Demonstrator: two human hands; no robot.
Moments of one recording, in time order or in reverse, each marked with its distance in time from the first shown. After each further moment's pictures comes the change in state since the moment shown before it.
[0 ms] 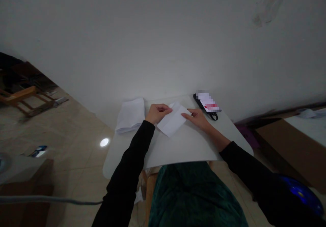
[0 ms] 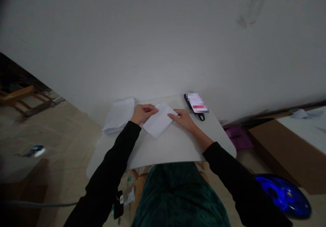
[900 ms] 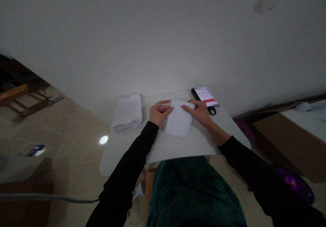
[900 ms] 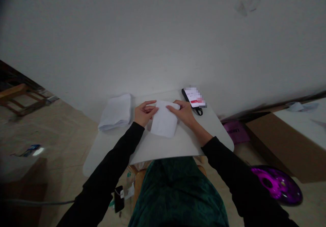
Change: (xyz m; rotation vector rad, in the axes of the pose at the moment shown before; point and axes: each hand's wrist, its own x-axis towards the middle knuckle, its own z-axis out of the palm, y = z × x) left_hand -0.023 -0.008 0.037 -0.131 0.180 0.023; right_hand -0.003 -0.024 -0.004 0.010 0.227 -0.016
